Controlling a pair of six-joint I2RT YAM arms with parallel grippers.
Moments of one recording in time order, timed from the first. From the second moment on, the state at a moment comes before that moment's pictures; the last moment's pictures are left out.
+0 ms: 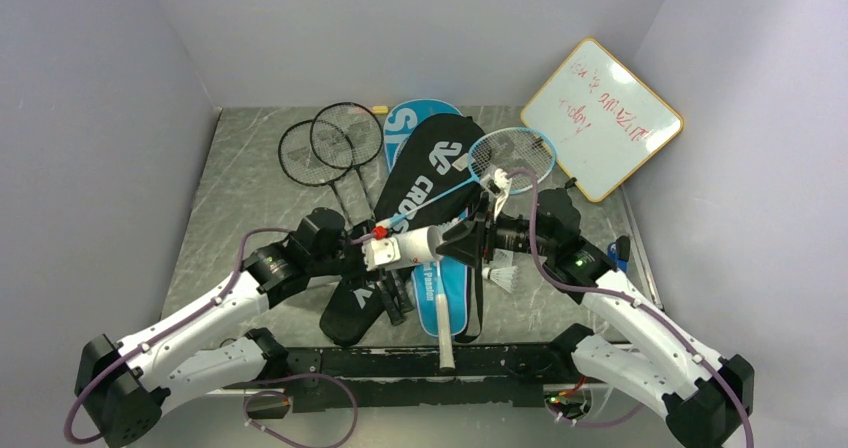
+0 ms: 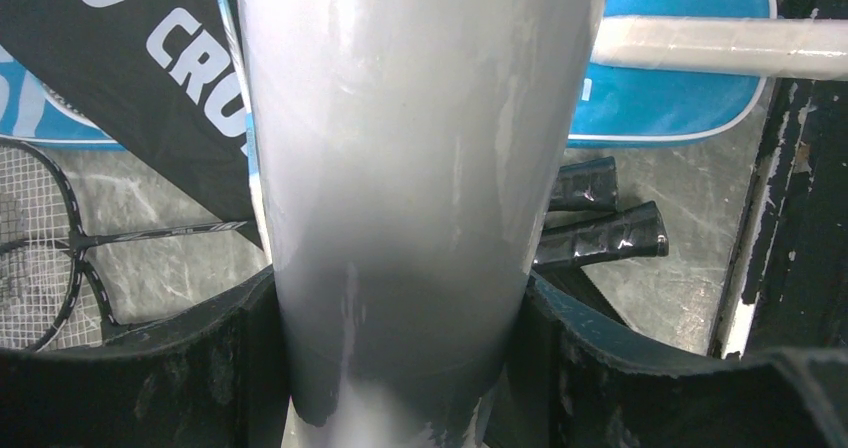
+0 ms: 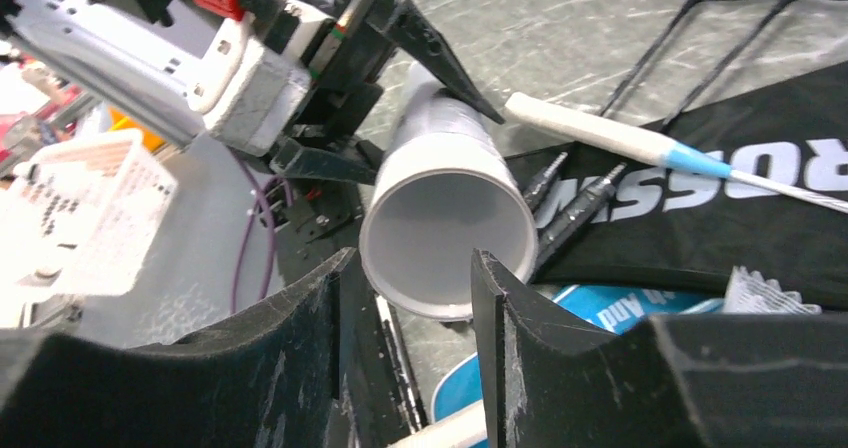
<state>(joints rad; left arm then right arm) -0.76 0.93 0.70 -0.39 0.28 0.54 0.59 0.85 0.70 -0.02 -0.68 0.32</state>
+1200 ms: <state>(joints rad) -0.76 0.93 0.70 -0.39 0.30 0.53 0.63 0.93 0.70 0.04 -0.82 0.36</state>
